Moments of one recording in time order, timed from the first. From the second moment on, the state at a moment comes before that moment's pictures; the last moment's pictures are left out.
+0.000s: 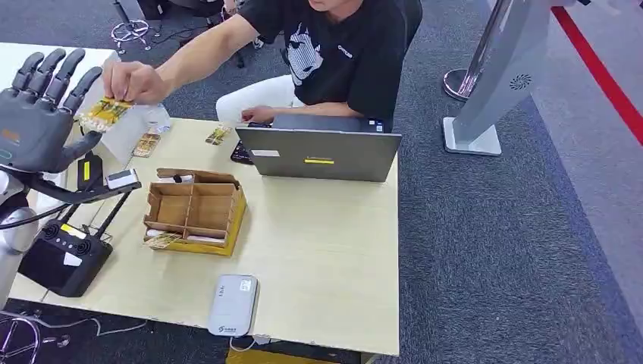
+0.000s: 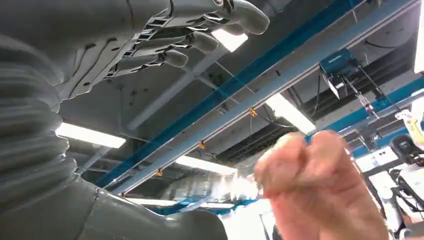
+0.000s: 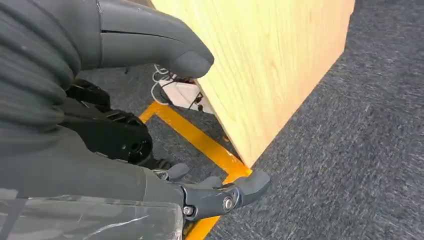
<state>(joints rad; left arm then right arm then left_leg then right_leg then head) -0.45 0.65 -0.12 -1.53 -1.13 0.25 -0.28 -0.10 -0.01 -0.41 -0.20 -0.78 0.17 -0.17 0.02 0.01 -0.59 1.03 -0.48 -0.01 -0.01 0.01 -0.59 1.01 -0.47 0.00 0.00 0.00</state>
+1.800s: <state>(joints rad) 0.04 0.60 -0.29 -1.83 -1.17 0.33 -0.36 -0.06 0.00 -0.47 -0.20 -0.79 0.18 -0.17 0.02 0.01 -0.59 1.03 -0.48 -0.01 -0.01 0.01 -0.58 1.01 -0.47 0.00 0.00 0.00</state>
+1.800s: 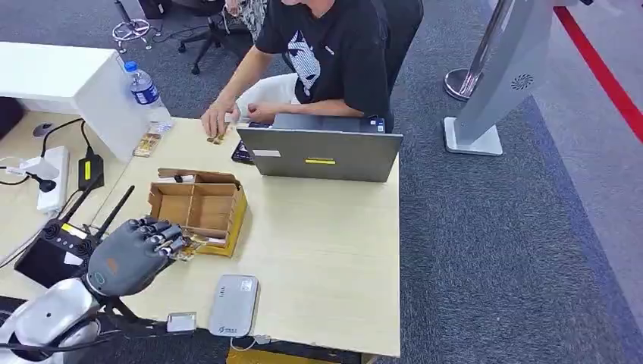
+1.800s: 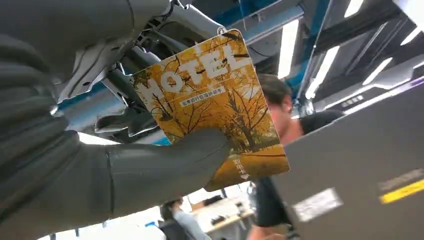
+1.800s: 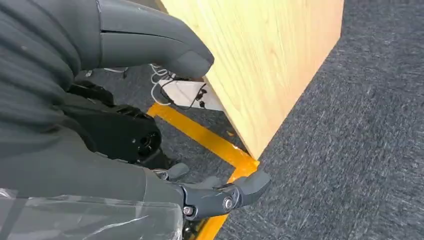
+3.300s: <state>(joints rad) -0.19 0.37 -0.61 -1.33 -1.32 0.18 -0.25 -0.08 0.01 -0.48 -0.20 -0.72 0.18 -0.15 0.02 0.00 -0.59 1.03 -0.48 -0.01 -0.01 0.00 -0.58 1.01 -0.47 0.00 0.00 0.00</state>
